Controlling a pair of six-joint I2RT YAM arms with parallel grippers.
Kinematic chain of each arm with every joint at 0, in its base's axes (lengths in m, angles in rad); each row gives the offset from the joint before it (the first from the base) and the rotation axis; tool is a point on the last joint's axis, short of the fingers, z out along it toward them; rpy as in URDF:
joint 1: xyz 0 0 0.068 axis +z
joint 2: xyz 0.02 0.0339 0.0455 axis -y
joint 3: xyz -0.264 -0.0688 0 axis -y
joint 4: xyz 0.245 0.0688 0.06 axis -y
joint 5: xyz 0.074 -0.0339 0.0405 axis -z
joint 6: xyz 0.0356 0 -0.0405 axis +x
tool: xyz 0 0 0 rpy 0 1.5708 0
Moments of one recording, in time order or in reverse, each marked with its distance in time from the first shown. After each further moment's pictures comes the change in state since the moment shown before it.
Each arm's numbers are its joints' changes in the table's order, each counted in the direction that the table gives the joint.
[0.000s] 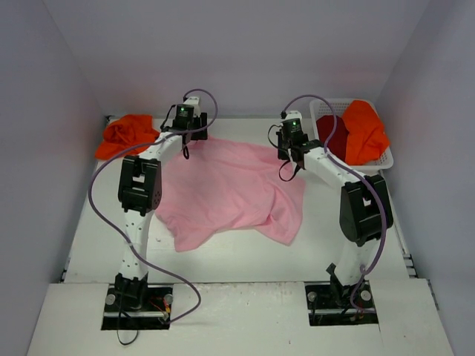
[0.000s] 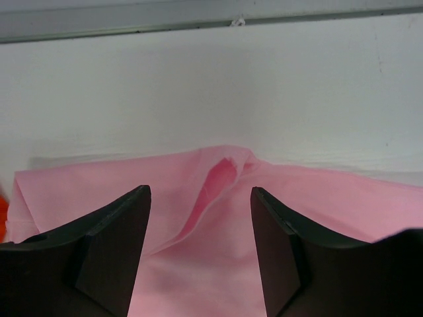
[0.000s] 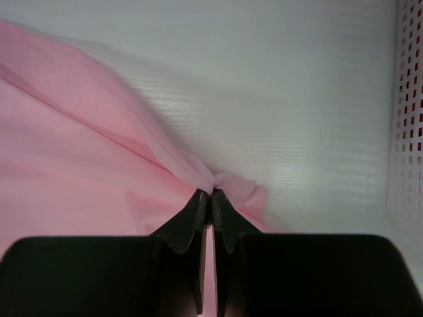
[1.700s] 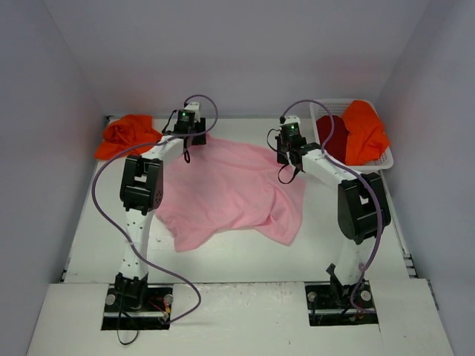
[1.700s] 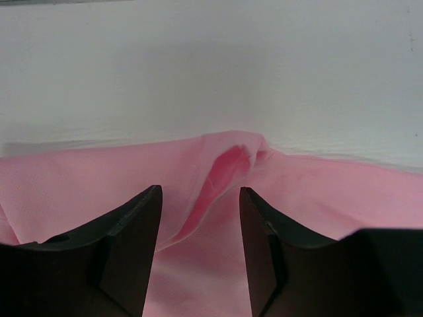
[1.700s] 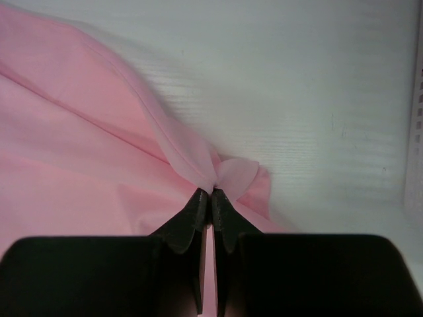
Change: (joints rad) left arm 0.001 -0.036 -0.022 0.033 -0.010 -0.013; right arm 0.000 -0.024 -0.029 0.018 -0.008 0.008
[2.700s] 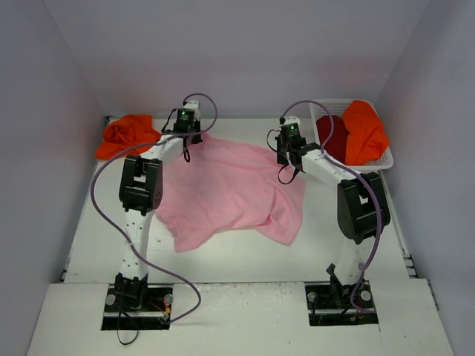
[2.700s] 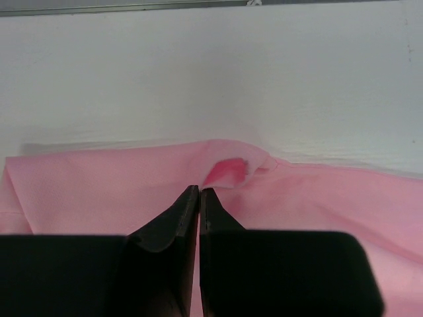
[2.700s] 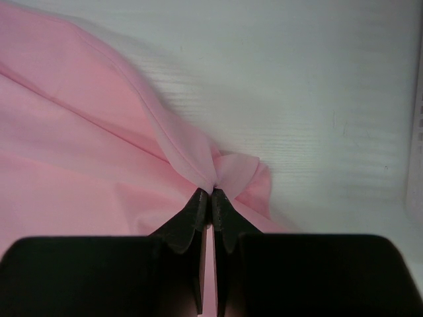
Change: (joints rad) left arm 0.000 0.009 0.000 0.003 -0.019 0.001; right arm 0.000 -0.008 -0.003 0.000 0.000 0.000
